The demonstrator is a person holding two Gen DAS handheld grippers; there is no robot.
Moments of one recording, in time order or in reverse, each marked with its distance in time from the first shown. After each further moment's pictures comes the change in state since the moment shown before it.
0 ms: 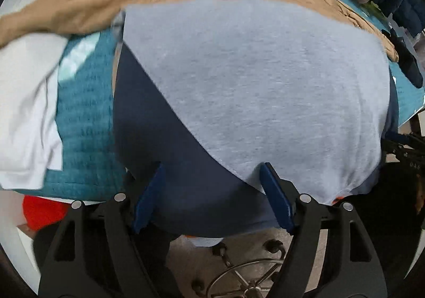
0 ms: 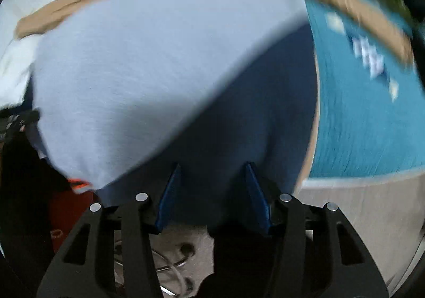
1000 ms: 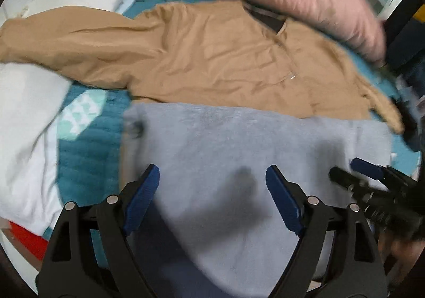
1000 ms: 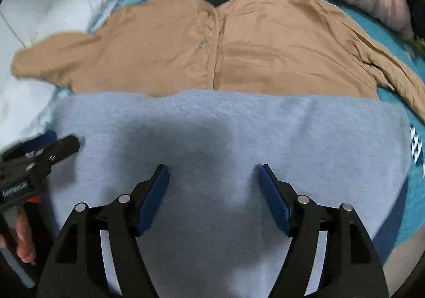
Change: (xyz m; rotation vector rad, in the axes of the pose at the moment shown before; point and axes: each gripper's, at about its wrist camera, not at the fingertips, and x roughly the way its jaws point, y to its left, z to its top) left arm -0.015 0.048 0.082 -0.183 -0.192 -0.048; right arm -0.002 0.110 0.113 -0.026 -0.178 0.074
